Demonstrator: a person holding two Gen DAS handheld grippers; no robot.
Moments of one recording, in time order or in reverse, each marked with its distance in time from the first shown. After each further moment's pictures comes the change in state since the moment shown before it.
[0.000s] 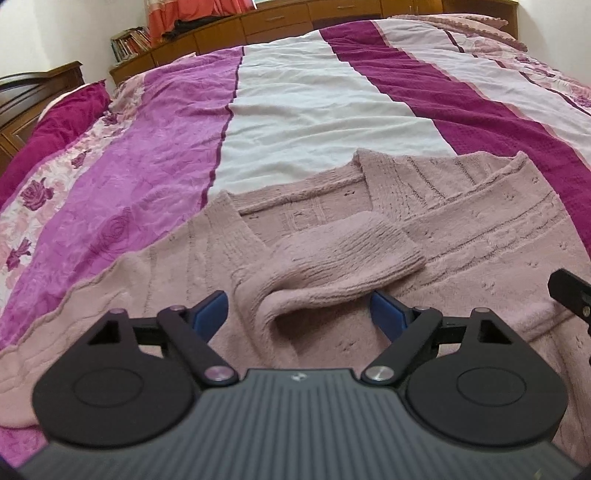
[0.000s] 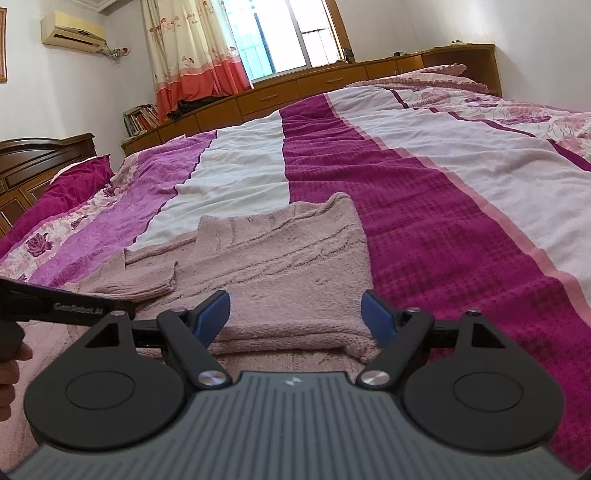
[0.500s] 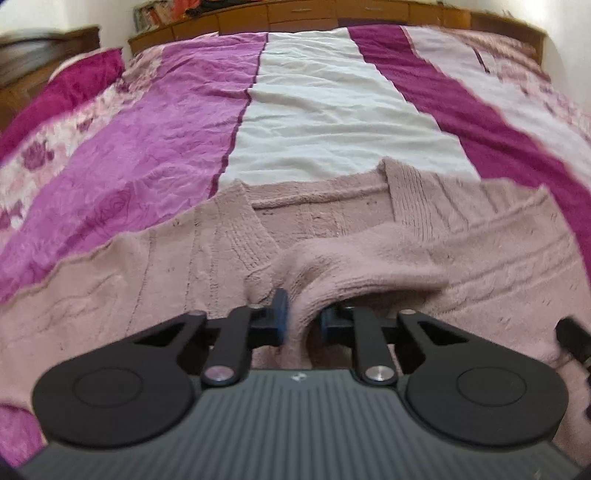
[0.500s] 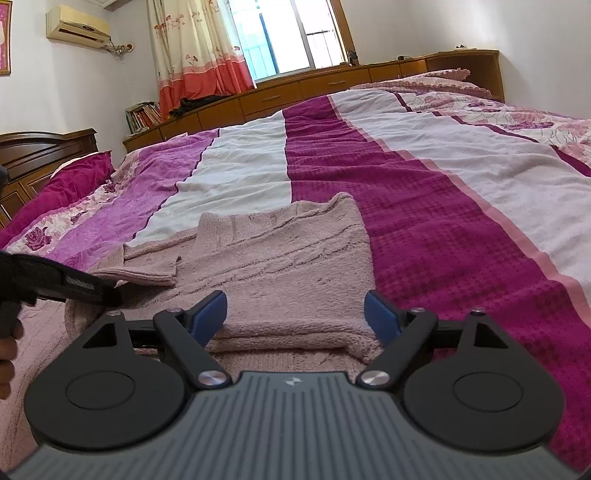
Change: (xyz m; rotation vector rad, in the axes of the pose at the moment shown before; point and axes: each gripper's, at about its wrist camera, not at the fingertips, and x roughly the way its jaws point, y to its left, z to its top) left arm 0.009 0.025 0.006 -0.168 0.020 -0.034; right arm 0.003 0.001 -0.003 -0.024 -0.004 -0.001
